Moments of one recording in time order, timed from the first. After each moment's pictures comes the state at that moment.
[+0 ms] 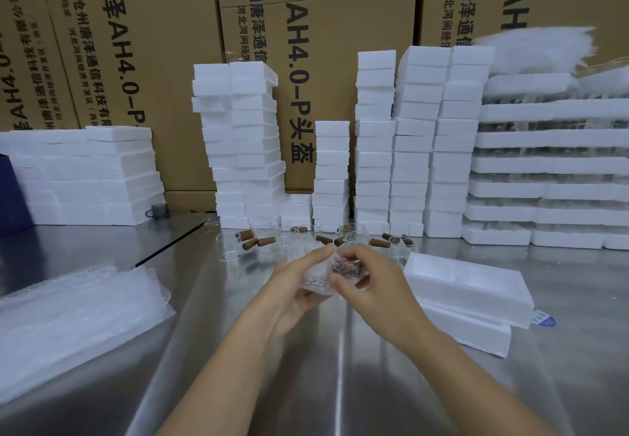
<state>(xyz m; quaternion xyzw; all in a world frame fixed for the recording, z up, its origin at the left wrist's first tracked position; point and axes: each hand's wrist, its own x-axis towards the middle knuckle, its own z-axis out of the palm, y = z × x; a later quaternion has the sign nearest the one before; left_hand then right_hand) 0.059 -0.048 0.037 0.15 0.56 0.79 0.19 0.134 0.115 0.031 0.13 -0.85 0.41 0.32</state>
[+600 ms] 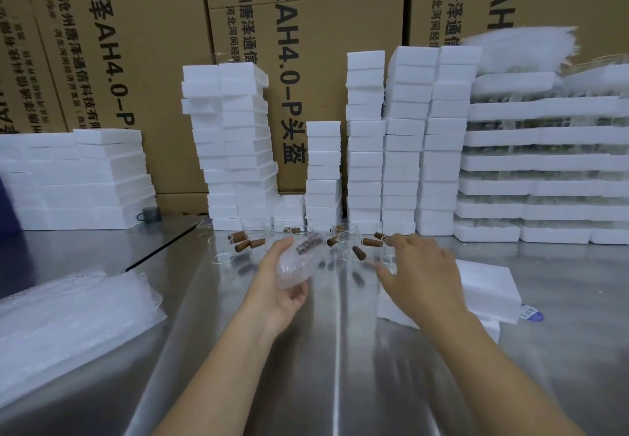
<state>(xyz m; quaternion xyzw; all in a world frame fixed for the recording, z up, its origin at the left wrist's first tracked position) 0.055 -0.045 0.034 -0.02 0.44 0.88 0.16 0.143 0.166 0.051 -0.14 -0.94 0.04 0.31</state>
